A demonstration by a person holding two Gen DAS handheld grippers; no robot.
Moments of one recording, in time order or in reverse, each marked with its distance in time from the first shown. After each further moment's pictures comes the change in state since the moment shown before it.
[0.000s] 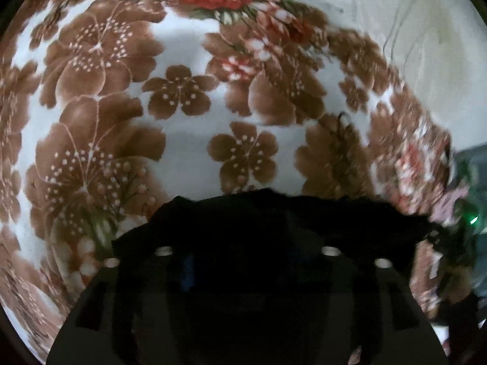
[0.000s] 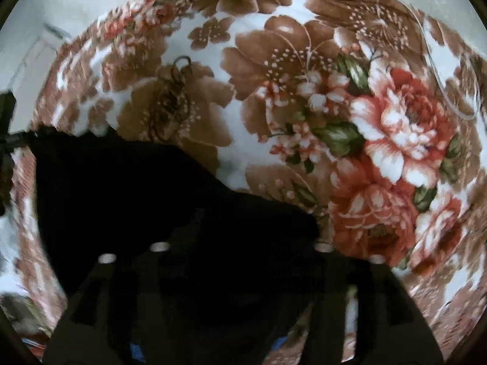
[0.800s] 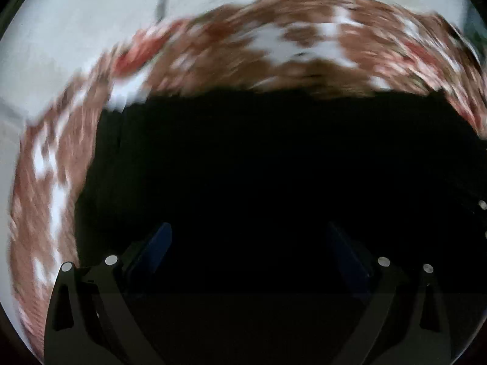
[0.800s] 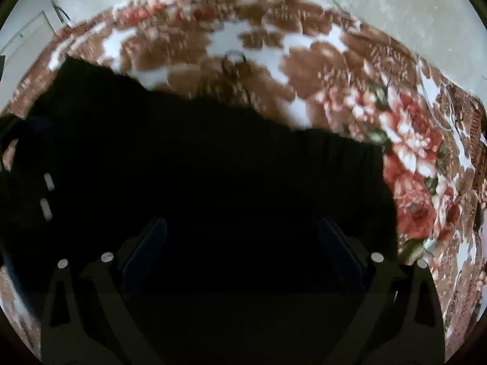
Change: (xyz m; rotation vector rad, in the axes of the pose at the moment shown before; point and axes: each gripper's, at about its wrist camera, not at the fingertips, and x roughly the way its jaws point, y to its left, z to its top) left arm 0.077 -0.063 -0.098 0.476 -0.222 0.374; right arm 0.068 0.126 -0.073 -0.108 -0.198 -0.303
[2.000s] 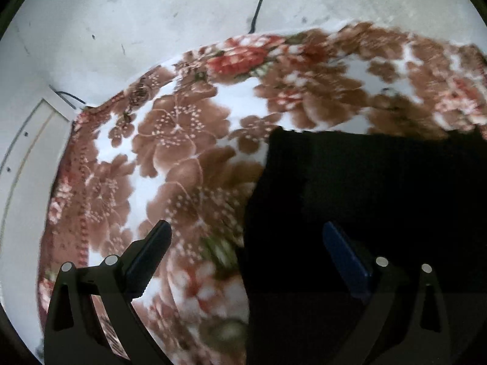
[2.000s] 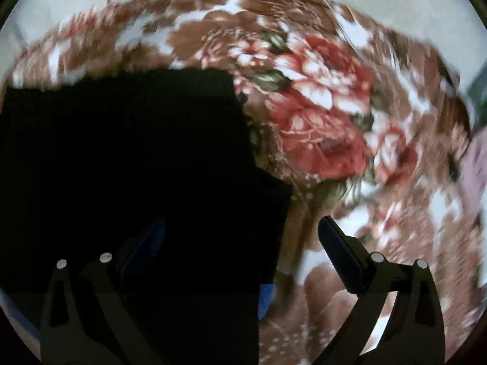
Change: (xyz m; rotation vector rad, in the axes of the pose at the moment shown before) left arm -0.071 0.096 -0.015 -0.055 -0.099 0.185; right arm -0.023 -0.133 -0.057 0.227 -0.023 0.006
